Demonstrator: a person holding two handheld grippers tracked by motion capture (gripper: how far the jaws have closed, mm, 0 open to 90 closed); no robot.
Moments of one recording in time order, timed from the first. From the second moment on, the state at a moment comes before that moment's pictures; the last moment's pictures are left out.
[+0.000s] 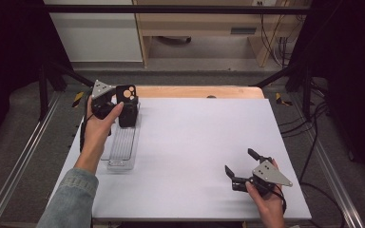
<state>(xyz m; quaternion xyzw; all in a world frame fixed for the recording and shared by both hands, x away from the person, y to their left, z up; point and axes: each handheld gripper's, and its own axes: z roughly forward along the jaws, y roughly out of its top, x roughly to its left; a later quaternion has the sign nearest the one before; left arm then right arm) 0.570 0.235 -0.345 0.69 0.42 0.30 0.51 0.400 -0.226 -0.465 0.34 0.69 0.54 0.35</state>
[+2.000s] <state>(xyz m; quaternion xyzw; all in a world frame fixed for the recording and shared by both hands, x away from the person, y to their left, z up) 0.480 0.232 -0.342 0.70 0.34 0.33 0.54 0.400 -0.222 -0.466 0.34 0.69 0.53 0.36</state>
